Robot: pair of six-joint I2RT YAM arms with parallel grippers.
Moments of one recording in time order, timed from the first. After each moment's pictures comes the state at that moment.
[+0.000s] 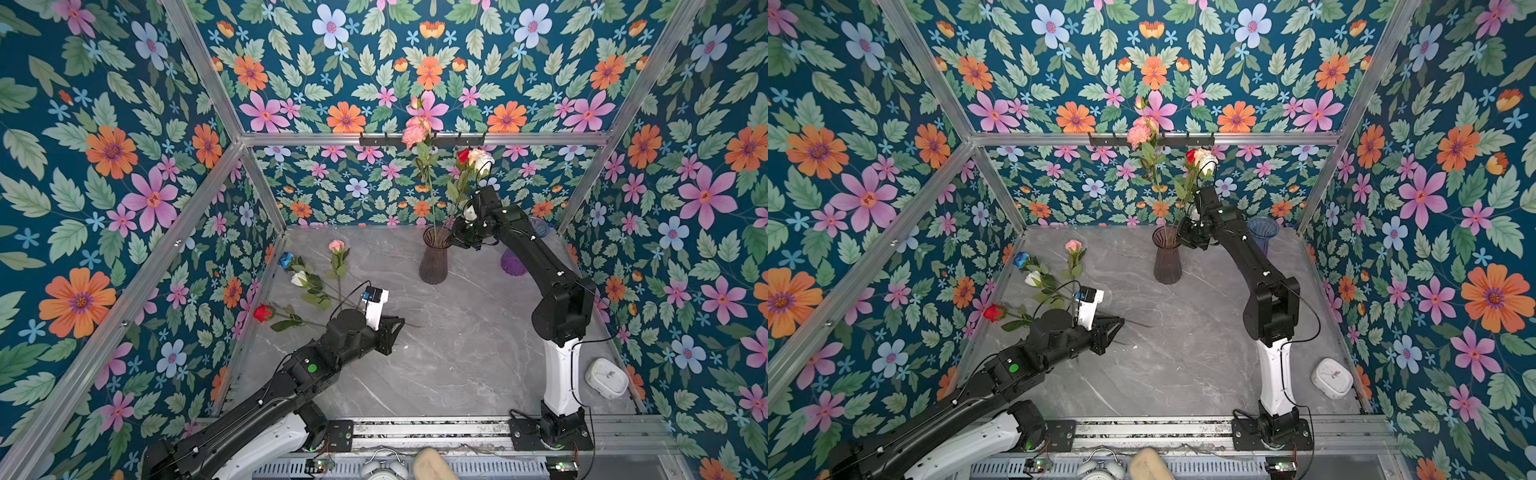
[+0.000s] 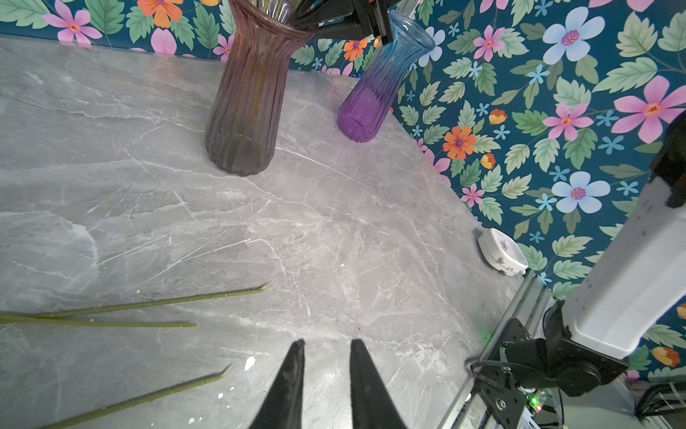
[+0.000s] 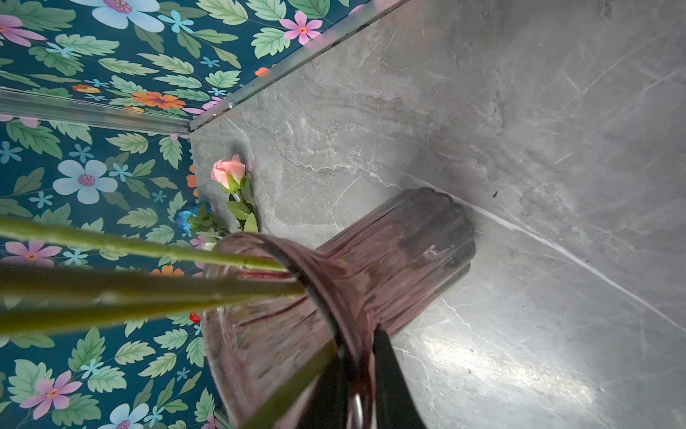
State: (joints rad) left arm -0.85 0.78 0.63 -0.24 0.02 -0.46; right arm 0.32 2.13 2.18 -0.95 -0.34 0.68
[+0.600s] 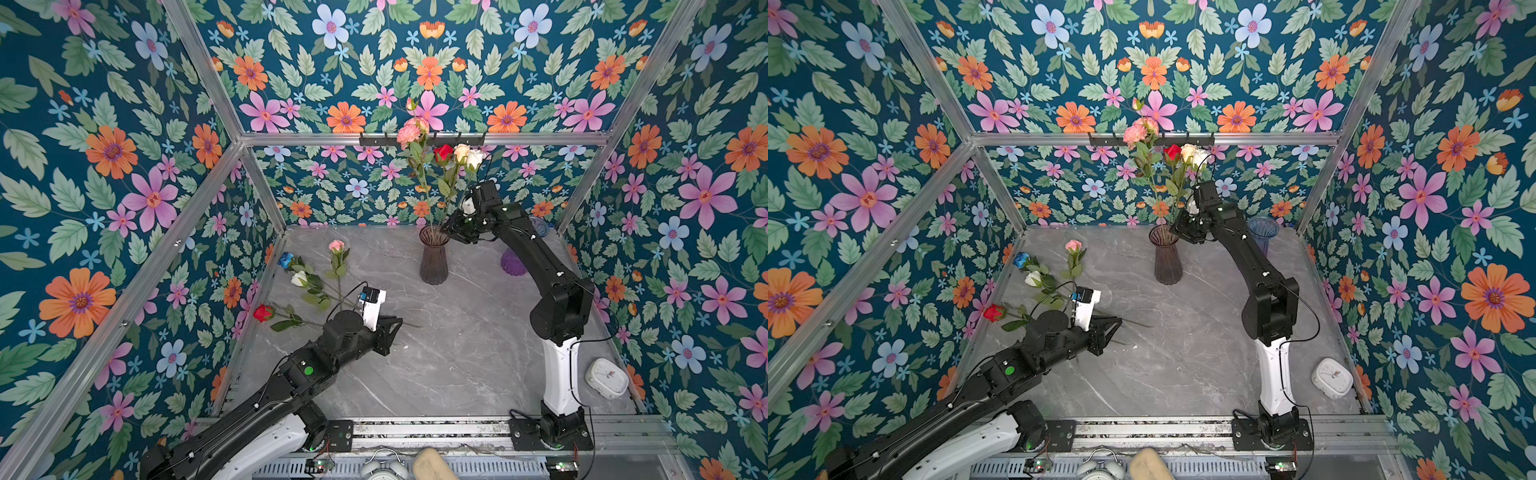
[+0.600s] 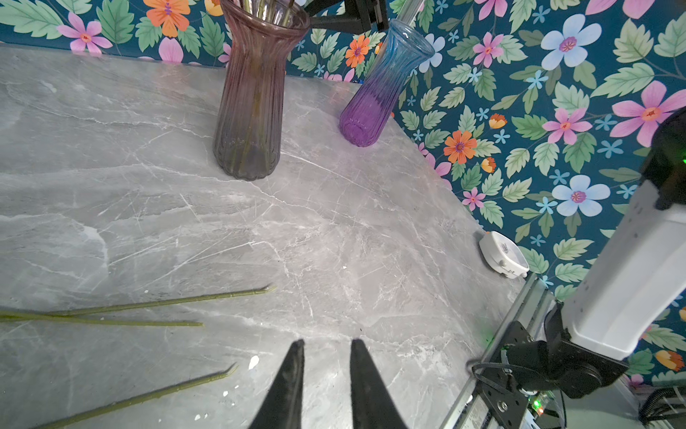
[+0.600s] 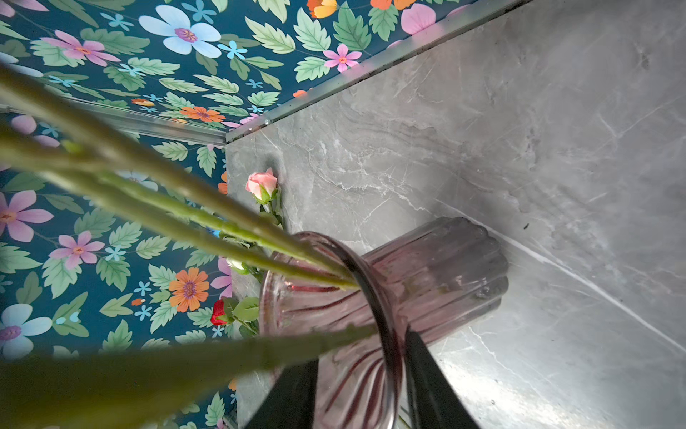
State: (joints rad) left arm -0.85 0.75 0.63 -0.26 0.01 -0.46; right arm 0.33 2.15 2.22 -0.91 -0.36 0.68
